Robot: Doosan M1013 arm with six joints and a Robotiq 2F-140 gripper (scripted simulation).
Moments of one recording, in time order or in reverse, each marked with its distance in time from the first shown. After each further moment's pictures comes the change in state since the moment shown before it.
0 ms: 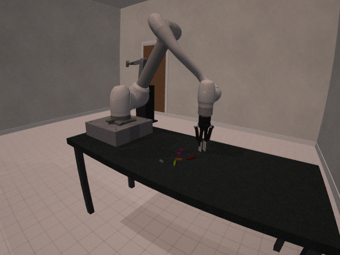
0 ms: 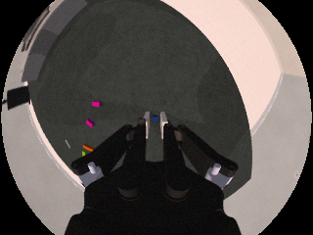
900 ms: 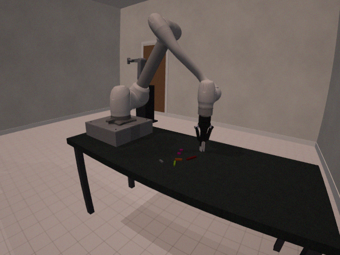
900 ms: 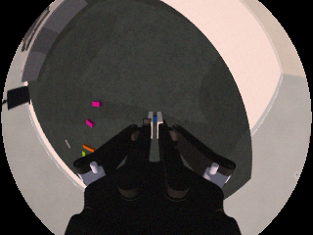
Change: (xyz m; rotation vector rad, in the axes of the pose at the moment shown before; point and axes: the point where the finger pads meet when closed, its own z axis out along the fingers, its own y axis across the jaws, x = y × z) arm 0.000 0.000 0.000 0.000 0.000 0.000
